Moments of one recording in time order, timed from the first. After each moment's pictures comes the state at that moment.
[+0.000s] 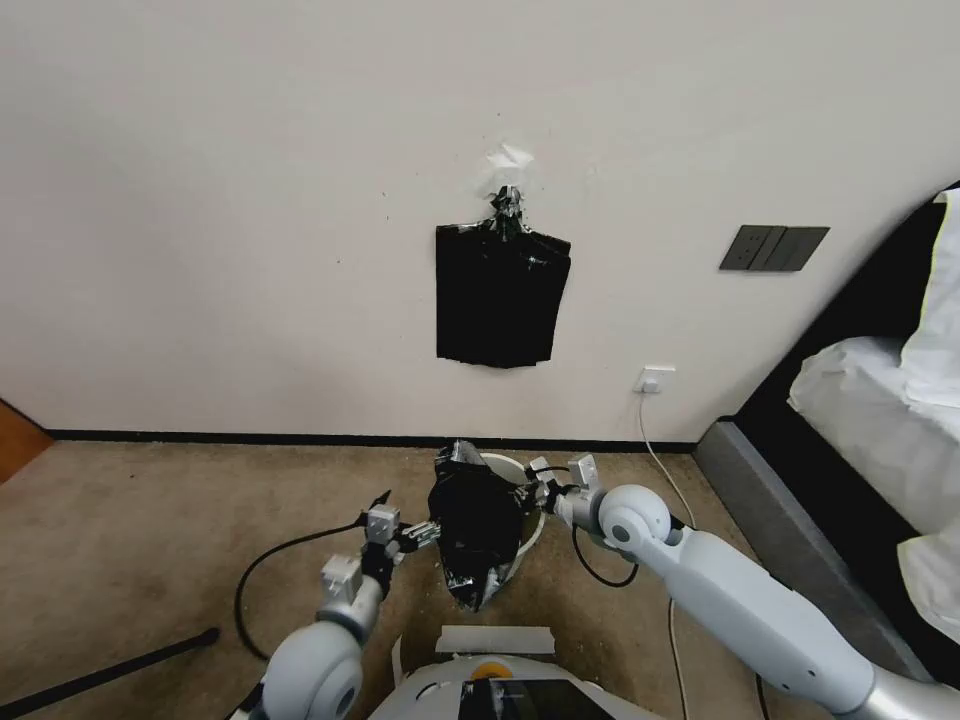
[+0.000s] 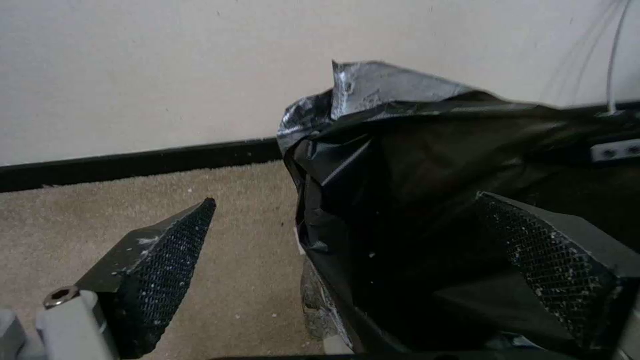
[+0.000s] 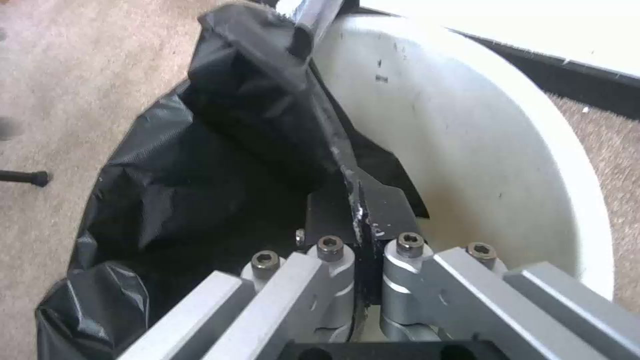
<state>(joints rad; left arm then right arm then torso) 1.43 -1.00 -0.15 -2.24 -0.58 0.51 -0.42 -0.90 0.81 -0.11 1.98 1.02 -0.66 0.10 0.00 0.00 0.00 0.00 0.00</state>
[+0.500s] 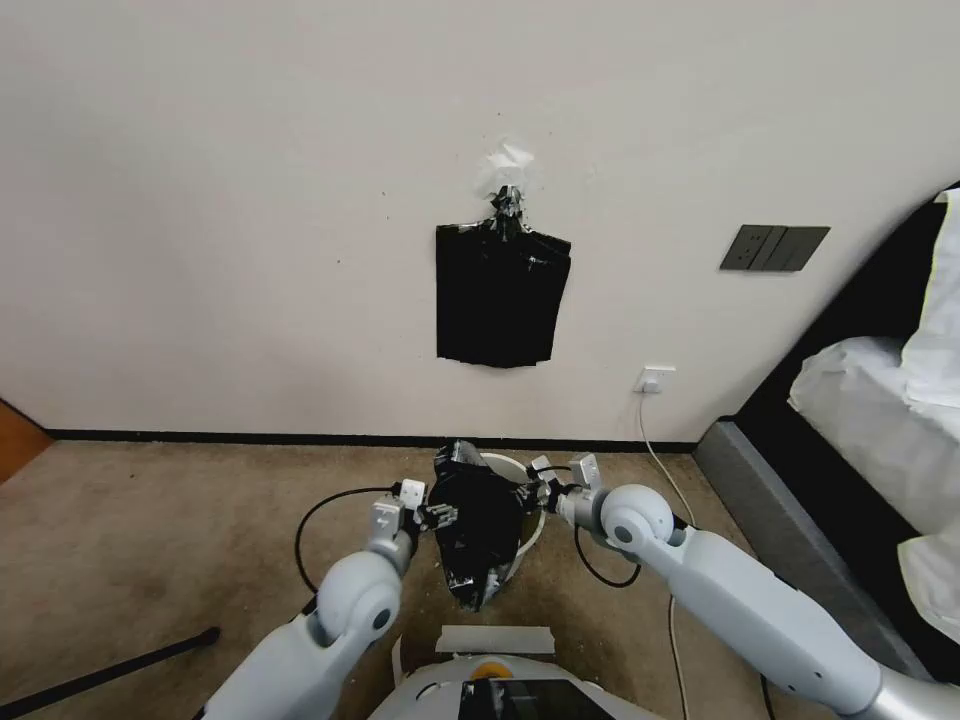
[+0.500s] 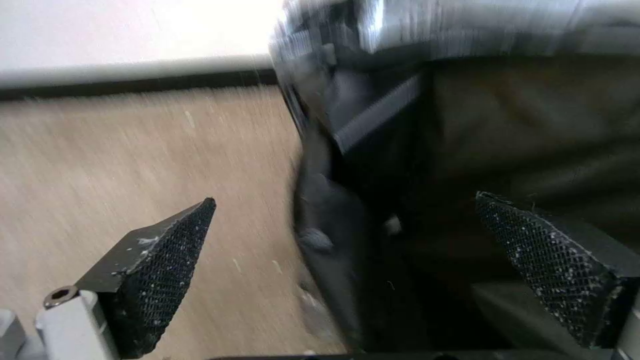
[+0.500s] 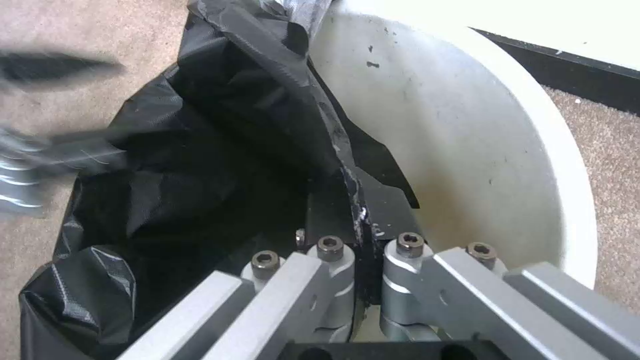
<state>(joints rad) 1.19 -1.12 -0.02 -2.07 -0.82 0.71 -0.70 -0.91 0.79 -0.12 1.98 1.02 -0.66 0.10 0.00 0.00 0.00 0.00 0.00</state>
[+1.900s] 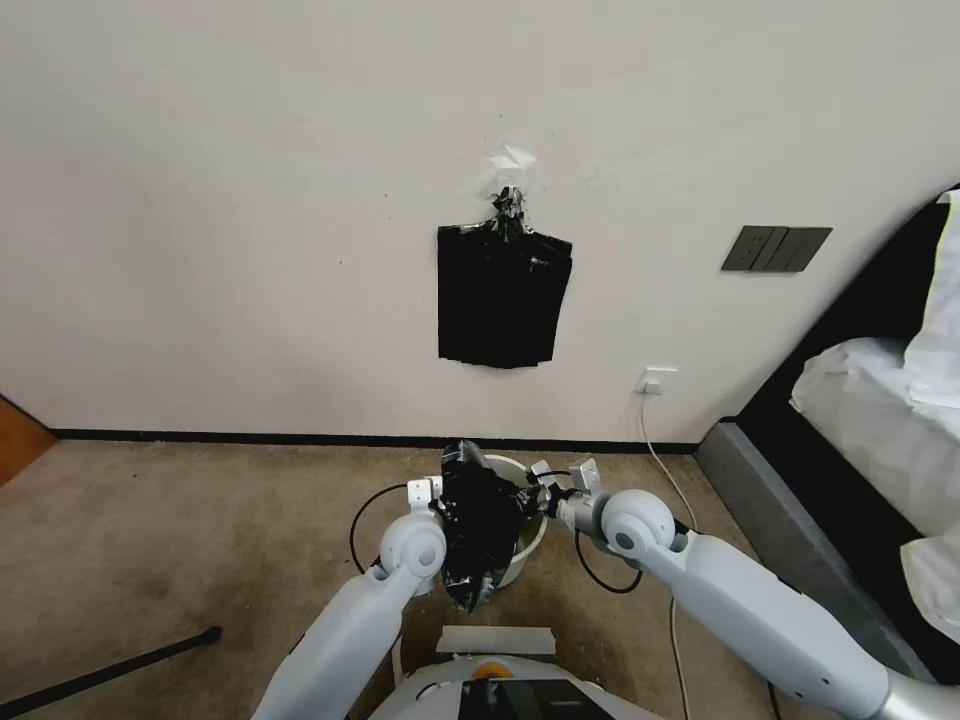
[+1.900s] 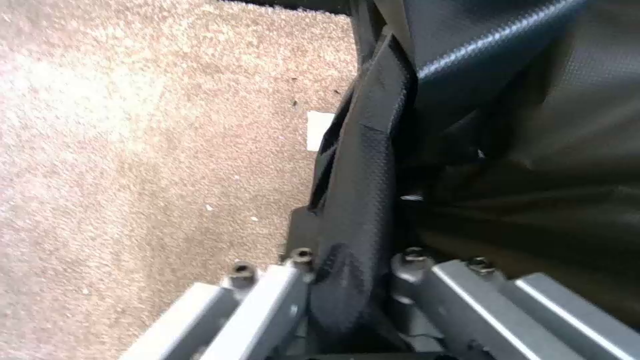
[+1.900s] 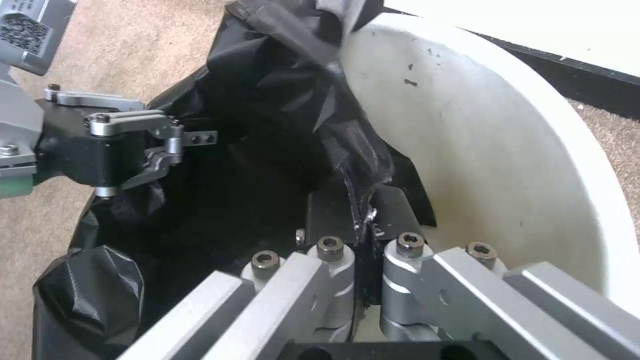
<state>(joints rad) 1.09 -1.22 0.02 -1.91 -1.05 0.69 -0.91 -0.91 0.77 -0.13 1.99 1.02 -0.64 0.12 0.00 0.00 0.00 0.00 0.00</state>
